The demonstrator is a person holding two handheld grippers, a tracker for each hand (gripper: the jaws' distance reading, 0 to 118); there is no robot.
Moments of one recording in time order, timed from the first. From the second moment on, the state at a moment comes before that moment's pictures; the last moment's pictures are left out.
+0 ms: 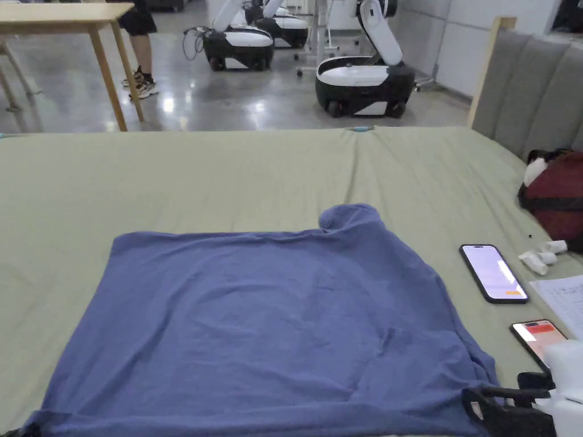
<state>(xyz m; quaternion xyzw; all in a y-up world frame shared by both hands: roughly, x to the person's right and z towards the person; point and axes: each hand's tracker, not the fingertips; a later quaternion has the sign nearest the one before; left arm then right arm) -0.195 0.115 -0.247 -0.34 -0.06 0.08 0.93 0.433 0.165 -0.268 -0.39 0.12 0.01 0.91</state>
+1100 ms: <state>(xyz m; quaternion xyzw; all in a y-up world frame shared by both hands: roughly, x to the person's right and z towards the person) -0.196 0.176 -0.408 -0.33 -0.06 0.08 0.94 0.422 0.194 -0.456 -0.38 0.10 0.05 0.92</state>
